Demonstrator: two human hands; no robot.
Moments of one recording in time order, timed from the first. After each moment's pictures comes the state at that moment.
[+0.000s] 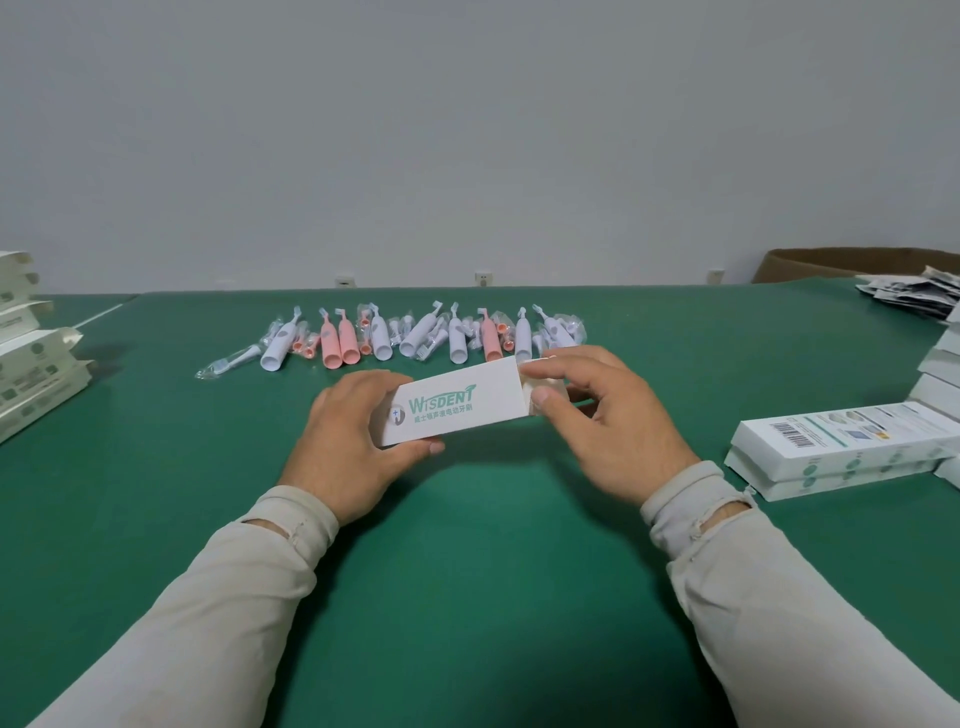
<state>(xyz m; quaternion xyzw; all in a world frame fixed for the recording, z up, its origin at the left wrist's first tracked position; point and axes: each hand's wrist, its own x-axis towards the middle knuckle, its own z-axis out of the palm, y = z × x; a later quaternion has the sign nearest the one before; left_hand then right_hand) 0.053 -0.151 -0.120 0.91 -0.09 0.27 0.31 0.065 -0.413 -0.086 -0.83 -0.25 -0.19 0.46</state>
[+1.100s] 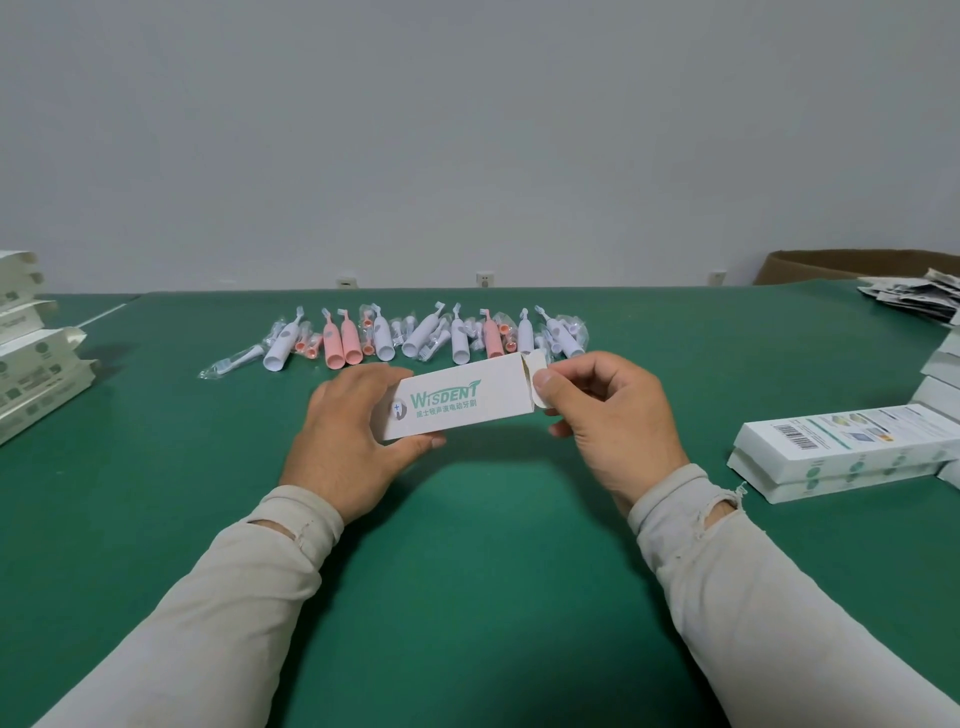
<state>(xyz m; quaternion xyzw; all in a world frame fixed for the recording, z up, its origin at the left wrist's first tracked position) 0.049 -0.154 -0.115 0.90 -0.08 0.30 0.30 0.063 -0.397 -0.087 -0.69 -0.13 -0.15 0.69</state>
